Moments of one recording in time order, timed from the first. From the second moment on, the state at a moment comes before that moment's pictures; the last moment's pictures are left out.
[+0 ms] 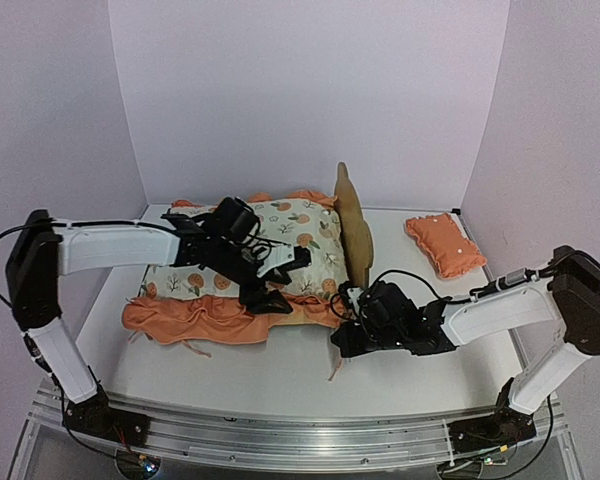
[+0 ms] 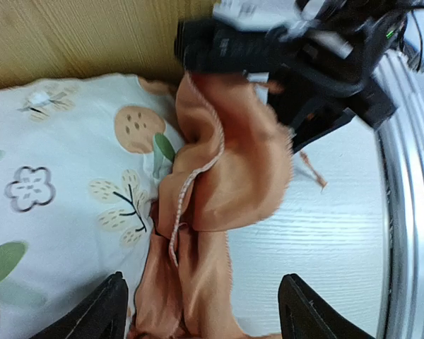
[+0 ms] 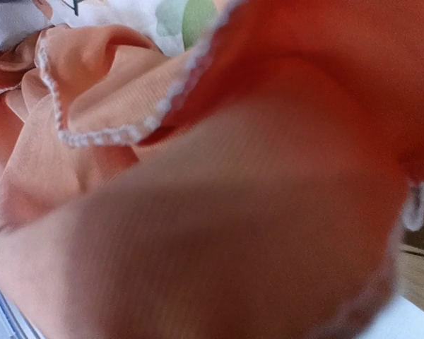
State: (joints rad) left arm -0.83 1.77 1.31 -0.44 0.46 0.58; right arm 1.00 1.59 0.71 0.10 0.05 0.62
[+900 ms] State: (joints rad) left arm -1.24 1.95 0.70 0.74 0.23 -0.32; right arm 0.99 1.59 0.71 0.07 -0.02 0.93
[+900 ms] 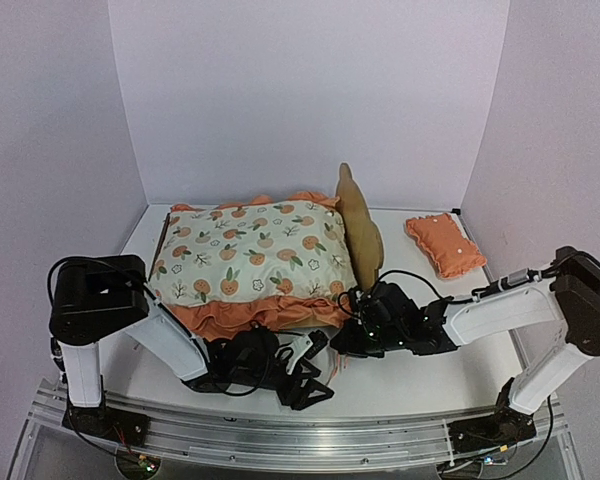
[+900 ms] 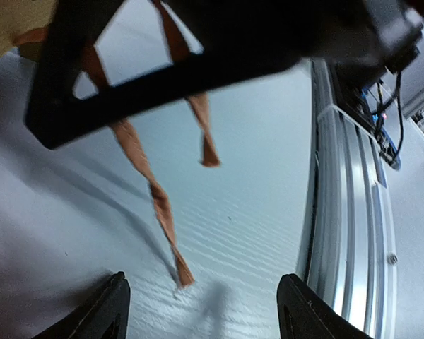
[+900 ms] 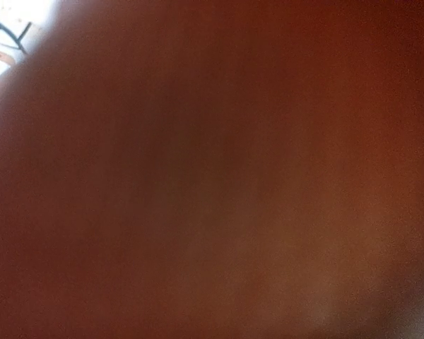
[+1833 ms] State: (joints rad) left arm -1.27 2.13 0.81 0.93 0.08 -0.44; right arm 0.99 1.50 0.62 0.07 -0.08 1.00
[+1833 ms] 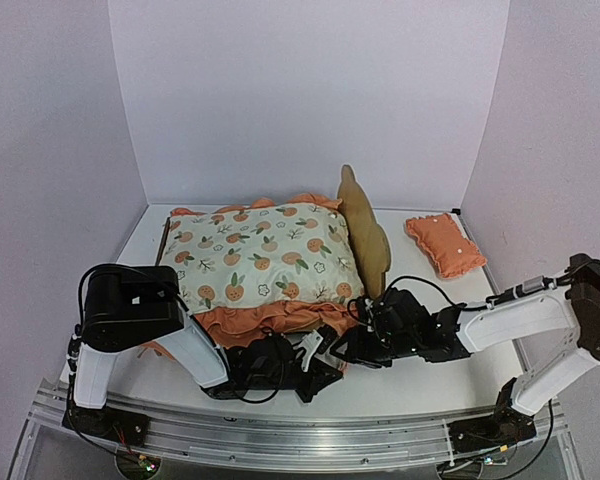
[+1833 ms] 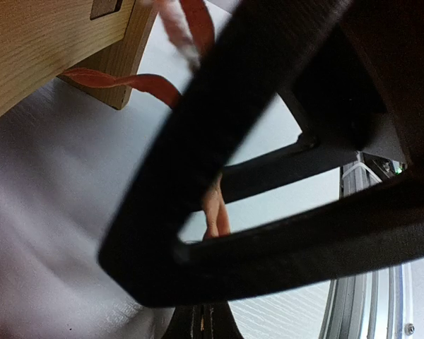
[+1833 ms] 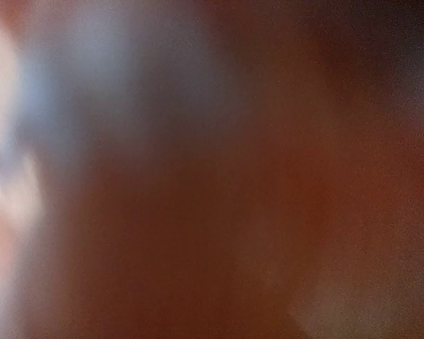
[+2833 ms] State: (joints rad) left arm -1.28 2.07 0.73 0.91 0.07 -0.41; right arm 1.16 1.49 0.30 0.47 0.19 0.82
